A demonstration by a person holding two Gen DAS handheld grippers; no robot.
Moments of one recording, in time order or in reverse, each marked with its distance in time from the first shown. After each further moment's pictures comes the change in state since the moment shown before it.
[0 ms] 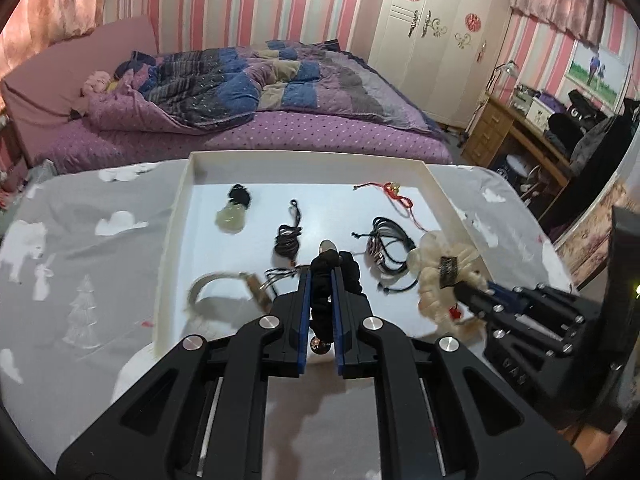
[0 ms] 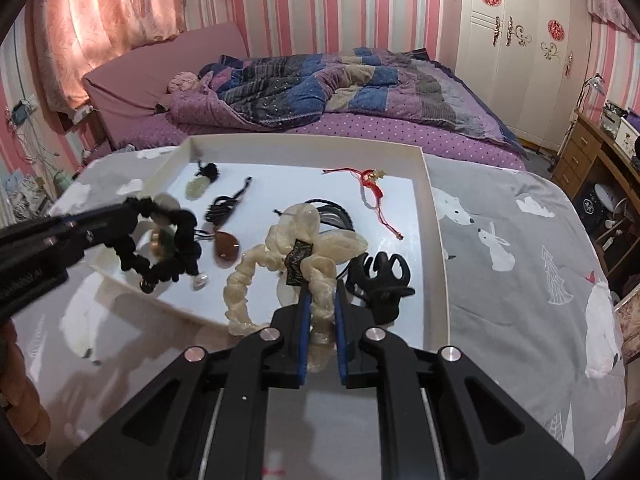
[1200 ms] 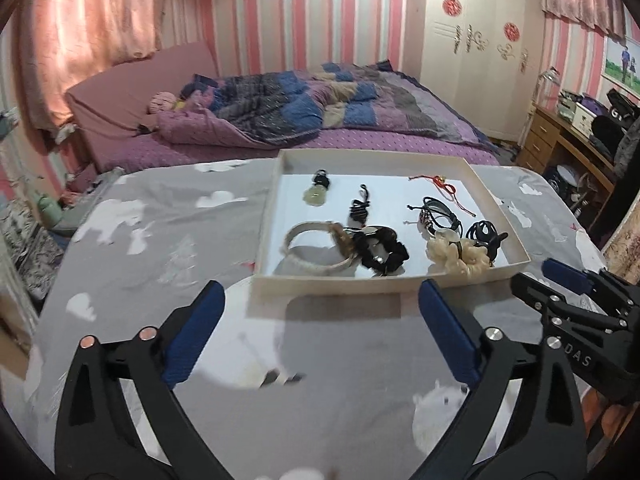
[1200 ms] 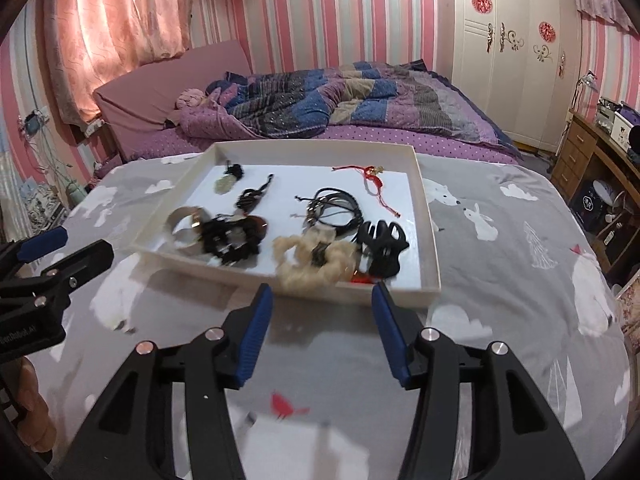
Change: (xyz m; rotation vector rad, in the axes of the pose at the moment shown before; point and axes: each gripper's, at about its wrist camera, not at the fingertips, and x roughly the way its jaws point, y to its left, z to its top) left arm -0.098 0.001 -0.068 -0.008 -0.107 0.270; right arm -0.067 0.008 -0.041 0.028 -0.068 0.034
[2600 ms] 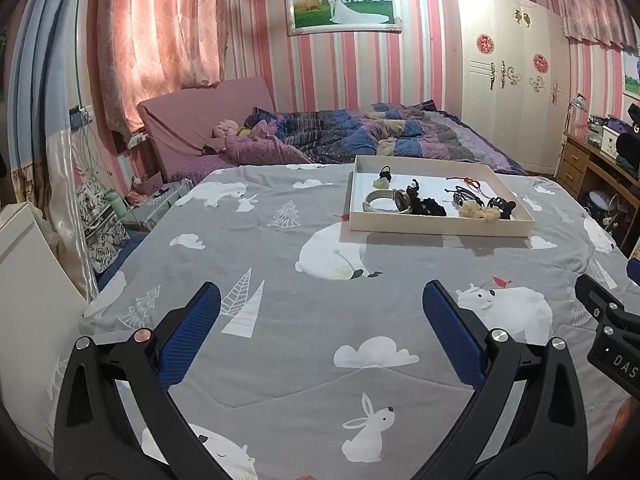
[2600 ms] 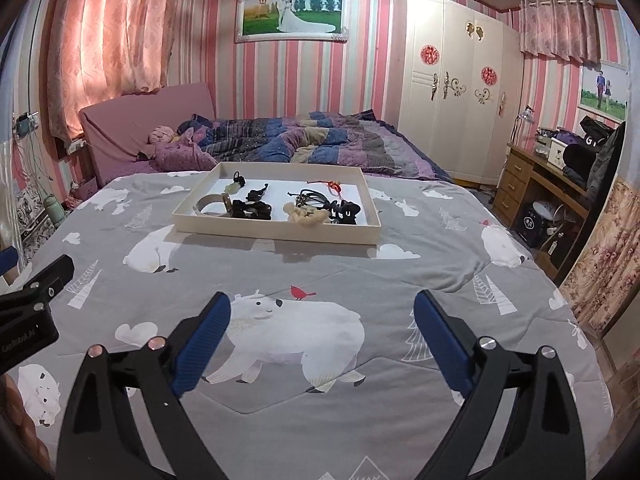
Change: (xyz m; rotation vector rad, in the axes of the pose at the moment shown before) left arm -0.133 0.046 -0.113 -0.049 -0.154 0.165; right arm -0.138 0.055 -0.110 0.007 -0.200 -0.210
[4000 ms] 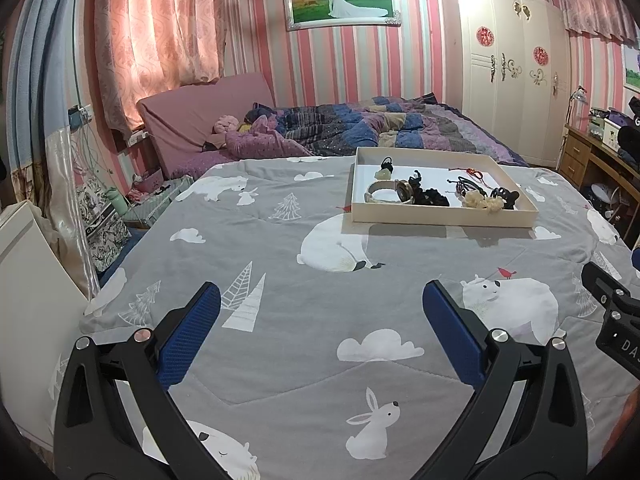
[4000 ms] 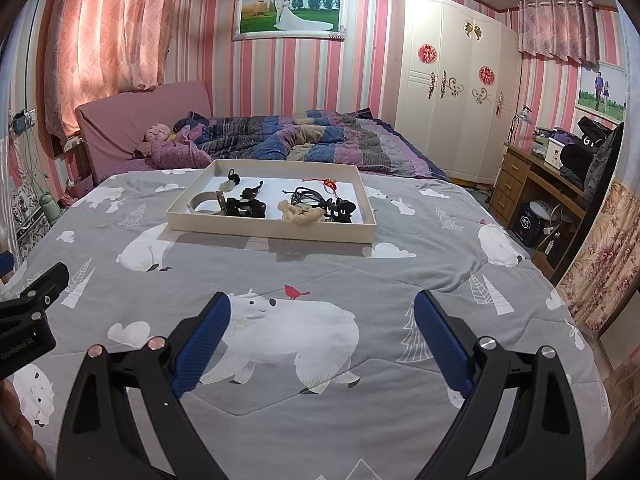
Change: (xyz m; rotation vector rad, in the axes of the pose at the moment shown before) left arm 0.007 -0.001 -0.004 0.018 0.021 0.005; right arm 0.003 -0.001 0.001 -0.004 0.006 -0.015
